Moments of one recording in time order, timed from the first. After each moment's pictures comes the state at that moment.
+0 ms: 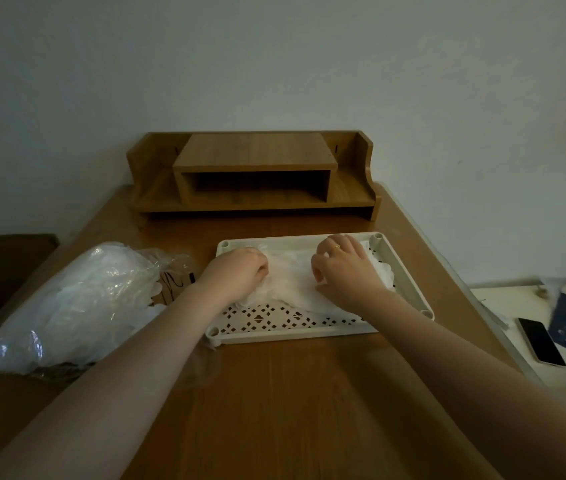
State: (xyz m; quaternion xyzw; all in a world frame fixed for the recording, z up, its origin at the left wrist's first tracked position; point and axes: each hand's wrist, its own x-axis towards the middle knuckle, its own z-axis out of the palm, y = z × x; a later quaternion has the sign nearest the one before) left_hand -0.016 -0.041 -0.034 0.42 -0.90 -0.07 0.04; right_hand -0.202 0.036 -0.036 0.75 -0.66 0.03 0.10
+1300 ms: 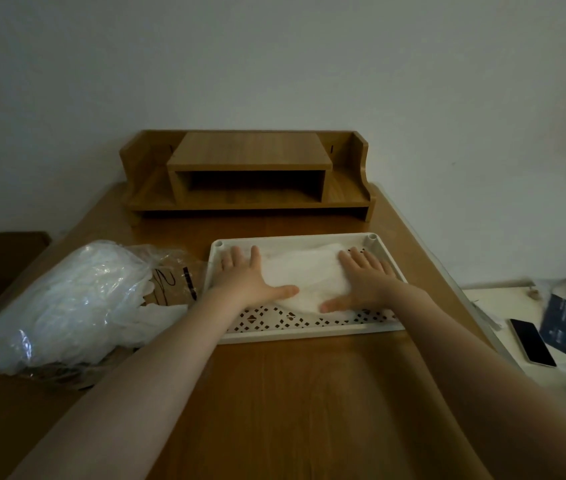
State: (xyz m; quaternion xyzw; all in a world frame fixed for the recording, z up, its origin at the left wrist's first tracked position) left_hand -0.041 -0.031 -0.052 0.57 -0.80 -0.16 -0.07; right_hand -0.254 0.035 -0.053 0.64 -0.75 -0.04 -0.17
